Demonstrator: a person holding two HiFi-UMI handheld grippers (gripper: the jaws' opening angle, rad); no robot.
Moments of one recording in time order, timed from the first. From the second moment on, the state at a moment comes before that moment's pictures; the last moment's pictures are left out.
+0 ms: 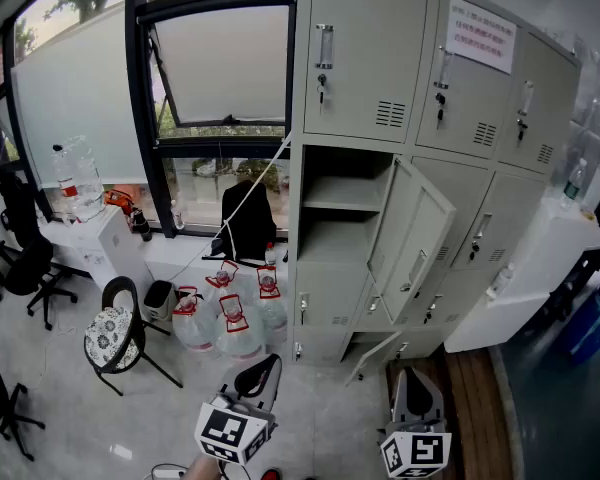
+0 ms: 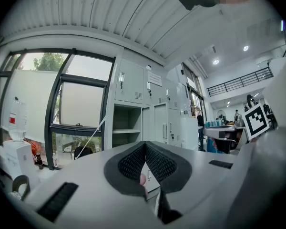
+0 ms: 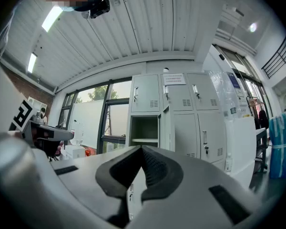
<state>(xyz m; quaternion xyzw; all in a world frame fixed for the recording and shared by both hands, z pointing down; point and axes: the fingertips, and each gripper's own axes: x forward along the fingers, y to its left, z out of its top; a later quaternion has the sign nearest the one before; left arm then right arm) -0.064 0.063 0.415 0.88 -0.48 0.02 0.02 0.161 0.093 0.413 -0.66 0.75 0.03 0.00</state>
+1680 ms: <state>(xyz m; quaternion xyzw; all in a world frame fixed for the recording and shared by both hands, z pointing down) -0.022 -0.123 0.418 0.88 -0.47 0.03 0.01 0.212 -0.082 0.415 -0.66 0.75 0.04 0.00</state>
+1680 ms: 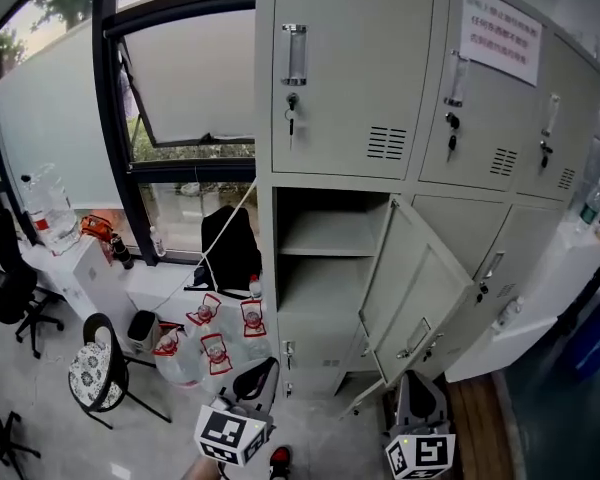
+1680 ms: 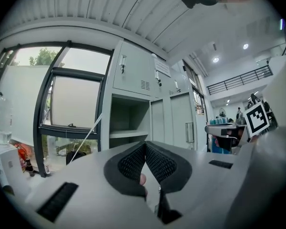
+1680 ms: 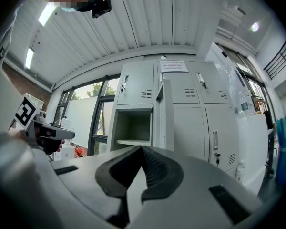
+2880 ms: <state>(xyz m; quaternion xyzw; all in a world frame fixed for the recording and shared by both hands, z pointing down) 0.038 -0.181 0.436 0.92 -0.39 0.04 0.03 0.263 -0.145 0.424 -0.67 0.74 0.01 -0.01</state>
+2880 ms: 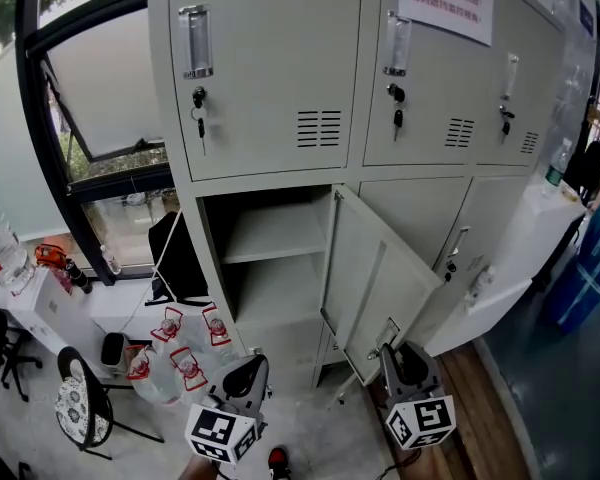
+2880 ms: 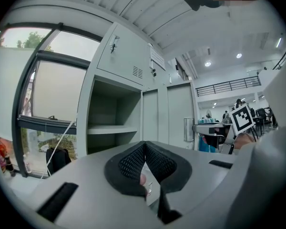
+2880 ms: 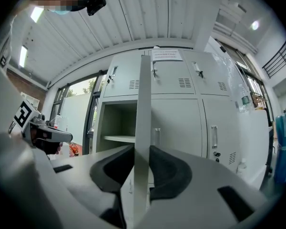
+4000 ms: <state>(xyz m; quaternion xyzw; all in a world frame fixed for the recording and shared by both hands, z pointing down) -0.040 -0.182 0.439 0.87 -0.50 0.04 0.04 0.146 -0.150 0.421 -0.51 0.86 0.05 -0.03</state>
